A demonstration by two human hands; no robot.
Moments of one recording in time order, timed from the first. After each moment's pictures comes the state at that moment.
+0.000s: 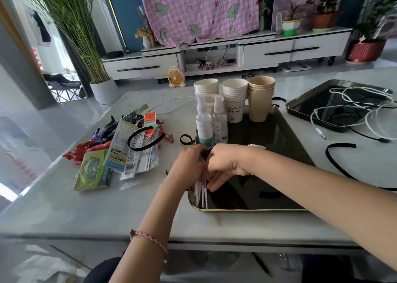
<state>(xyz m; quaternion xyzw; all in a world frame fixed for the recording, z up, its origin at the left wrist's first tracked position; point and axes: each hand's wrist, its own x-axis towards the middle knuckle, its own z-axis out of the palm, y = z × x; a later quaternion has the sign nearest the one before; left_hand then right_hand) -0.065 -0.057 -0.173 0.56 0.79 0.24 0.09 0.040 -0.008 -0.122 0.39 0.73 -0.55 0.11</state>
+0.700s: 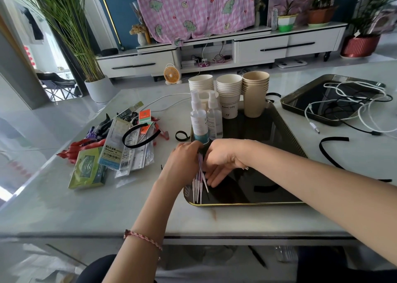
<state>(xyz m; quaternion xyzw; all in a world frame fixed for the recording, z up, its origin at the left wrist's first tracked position) -0.067 -0.060 -0.176 0.60 0.78 0.19 0.02 0.043 0.000 -0.126 0.39 0.73 -0.55 0.12</state>
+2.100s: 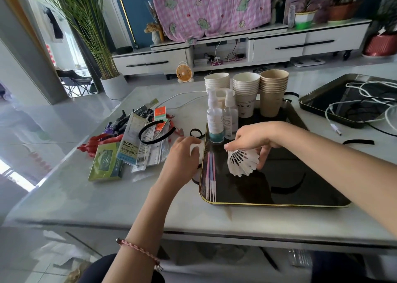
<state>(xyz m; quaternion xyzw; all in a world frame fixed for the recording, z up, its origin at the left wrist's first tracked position) -0.073 -0.093 -0.160 0.48 0.81 0.34 0.05 0.055 0.033 -0.104 0.42 0.80 -0.40 0.15</state>
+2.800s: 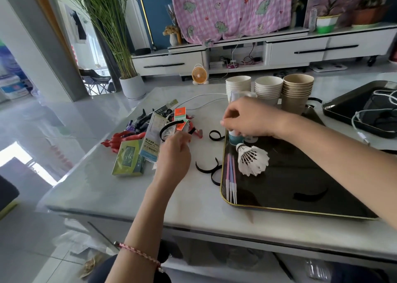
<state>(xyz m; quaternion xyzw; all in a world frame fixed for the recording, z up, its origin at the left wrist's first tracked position) -0.101 -0.123 -0.145 0.40 0.82 0.42 -0.01 0.029 -0.006 -0.063 0.27 0.92 -0.27 -0.12</state>
